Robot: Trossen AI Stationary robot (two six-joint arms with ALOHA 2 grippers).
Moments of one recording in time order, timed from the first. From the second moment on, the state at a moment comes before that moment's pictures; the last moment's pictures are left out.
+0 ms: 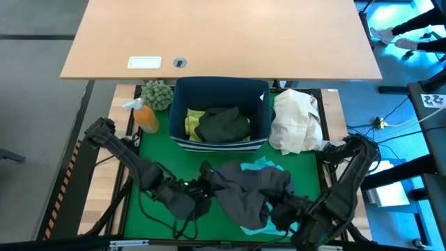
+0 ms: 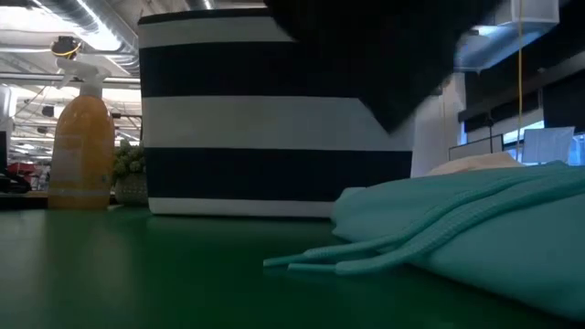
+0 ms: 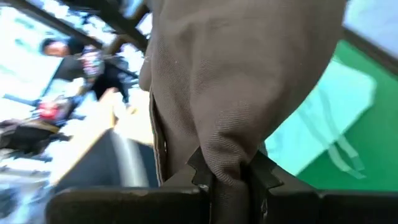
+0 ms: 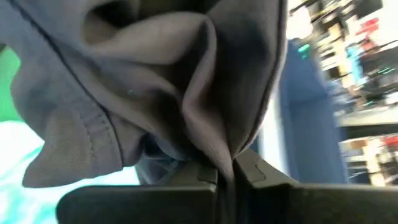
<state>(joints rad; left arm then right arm) -0.62 1.72 1.71 -0.69 -0.67 0.35 0.86 1.80 1.94 -1.29 0.93 0.16</state>
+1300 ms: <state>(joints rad) -0.15 1.70 2.32 -1.57 -0.90 0.48 -0.23 1.75 2.17 -1.02 0.04 -0.55</state>
